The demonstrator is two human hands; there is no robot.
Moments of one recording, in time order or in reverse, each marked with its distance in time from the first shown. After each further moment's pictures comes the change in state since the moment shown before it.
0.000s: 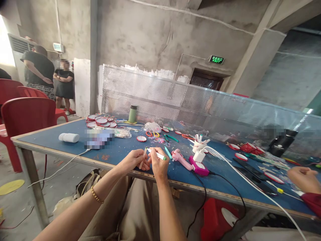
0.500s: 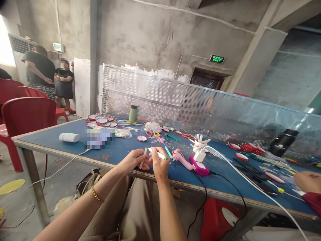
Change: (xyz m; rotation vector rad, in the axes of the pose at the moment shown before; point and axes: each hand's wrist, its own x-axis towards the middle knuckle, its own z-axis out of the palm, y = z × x) left_hand 0.001 -0.002 -0.001 0.003 -0.003 -0.003; right_hand 0.000 0.001 0.000 0.003 0.022 -0.002
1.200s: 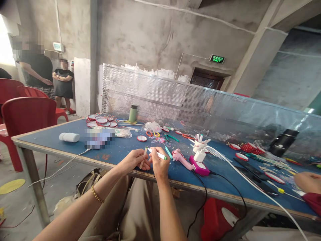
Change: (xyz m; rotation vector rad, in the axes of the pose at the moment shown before) left_hand -0.001 0.003 0.001 -0.008 -0.001 -0.005; right_hand 0.000 0.001 0.000 -0.003 -0.017 0.011
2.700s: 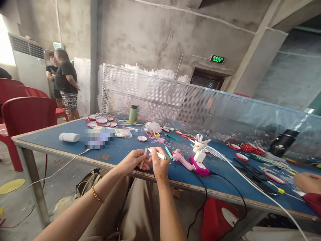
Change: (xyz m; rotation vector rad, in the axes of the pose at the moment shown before) left_hand 0.001 -0.003 -0.001 -0.002 -0.008 0.006; right_hand 0.001 0.001 0.000 0.008 -0.003 -0.024
